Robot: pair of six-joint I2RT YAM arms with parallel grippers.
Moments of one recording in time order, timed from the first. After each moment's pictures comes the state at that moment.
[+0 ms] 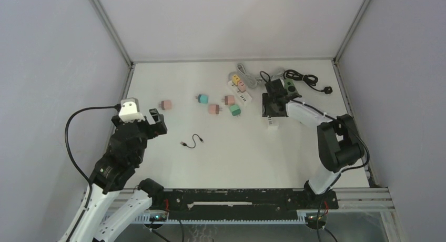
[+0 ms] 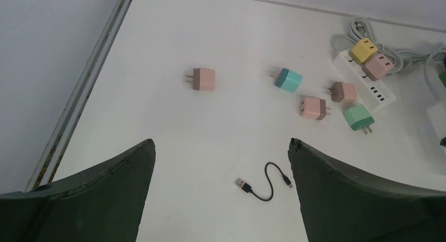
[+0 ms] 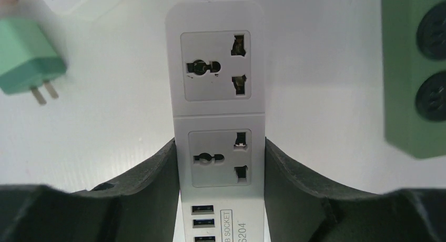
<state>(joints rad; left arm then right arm) -0.50 0.52 0.88 -0.65 -0.57 -0.27 0.37 1.71 1.16 -0.46 0.16 0.31</state>
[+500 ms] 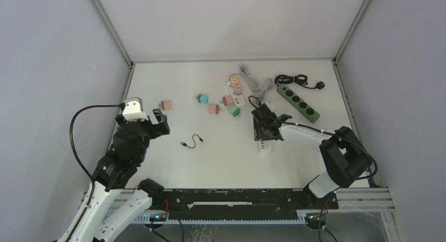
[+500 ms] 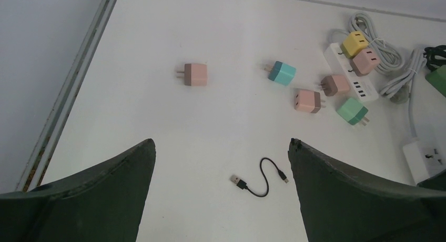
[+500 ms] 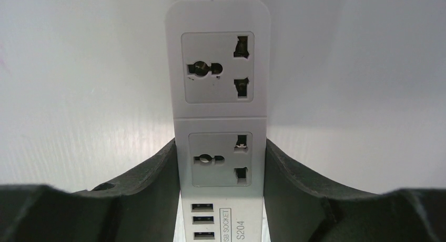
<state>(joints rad) -0.50 0.53 0.86 -0.63 -0.55 -0.27 0.61 1.54 0.87 -0.45 0.25 0.51</state>
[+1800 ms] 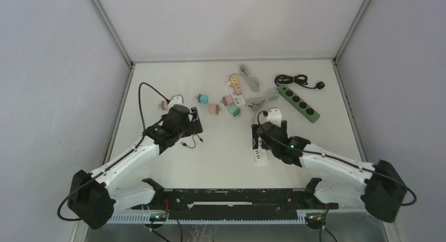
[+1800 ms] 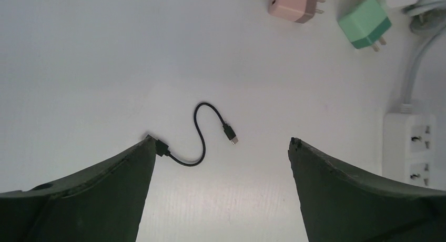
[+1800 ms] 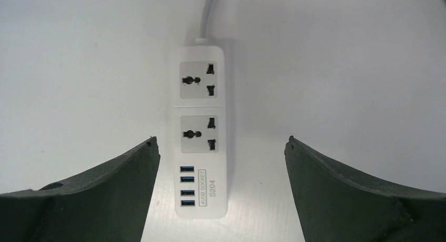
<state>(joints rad) -0.57 1.08 0.75 -0.44 -0.32 -0.63 0.88 1.17 0.67 -0.41 0.51 0.56</state>
